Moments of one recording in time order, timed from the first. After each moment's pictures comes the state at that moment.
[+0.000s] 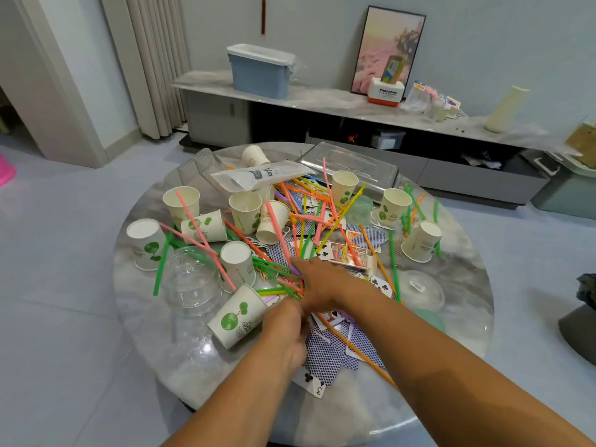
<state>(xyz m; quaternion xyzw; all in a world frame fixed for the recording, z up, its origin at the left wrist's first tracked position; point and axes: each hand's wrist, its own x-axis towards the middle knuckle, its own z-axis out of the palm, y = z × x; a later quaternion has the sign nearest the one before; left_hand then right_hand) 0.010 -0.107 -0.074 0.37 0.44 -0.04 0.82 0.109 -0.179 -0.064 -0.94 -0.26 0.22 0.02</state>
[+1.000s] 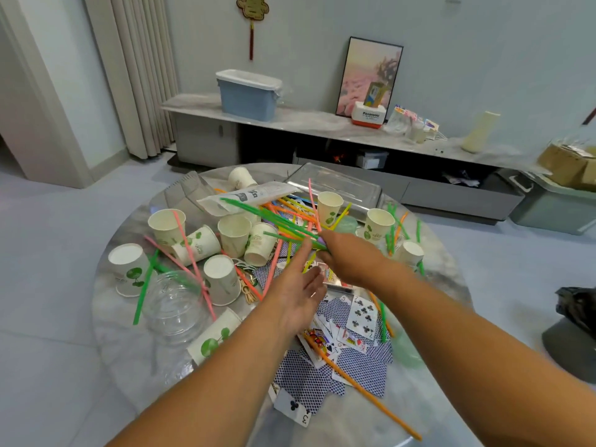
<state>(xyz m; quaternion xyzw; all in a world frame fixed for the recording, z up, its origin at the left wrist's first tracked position) 0.069 -0.109 -0.014 0.33 0.22 -0.13 0.91 0.148 -0.224 0.013 -0.97 -0.24 0.03 0.06</state>
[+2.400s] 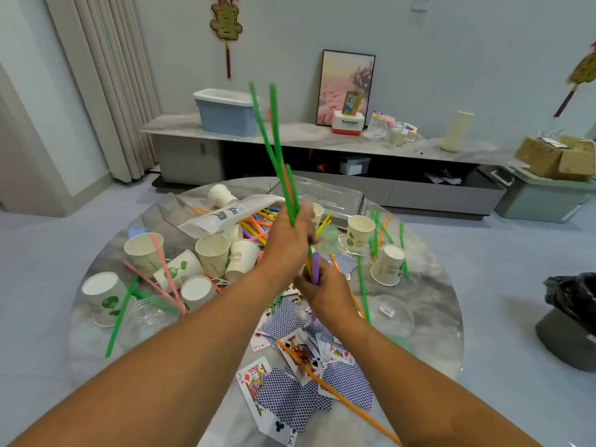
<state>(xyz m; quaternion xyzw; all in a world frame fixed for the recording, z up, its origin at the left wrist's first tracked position) 0.118 -0.122 0.042 0.70 -0.01 0.13 0.70 0.109 -0.225 -0.040 -0.82 -0.09 -0.02 0.57</state>
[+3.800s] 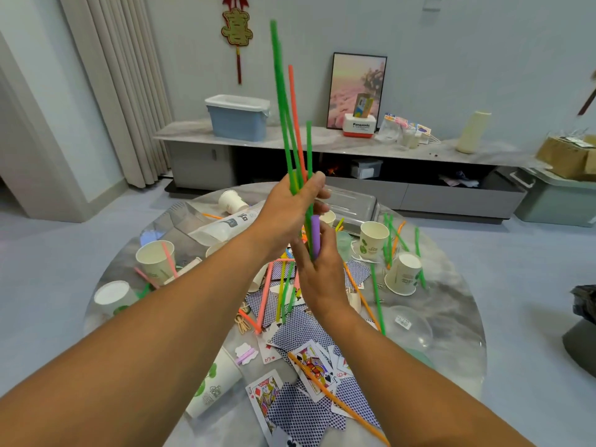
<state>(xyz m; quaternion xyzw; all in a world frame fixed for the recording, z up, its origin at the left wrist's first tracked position) 0.159 -0.089 0.080 0.66 -0.08 0.09 0.74 0.132 -0.181 -0.011 -0.75 -0.15 -0.15 0.62</state>
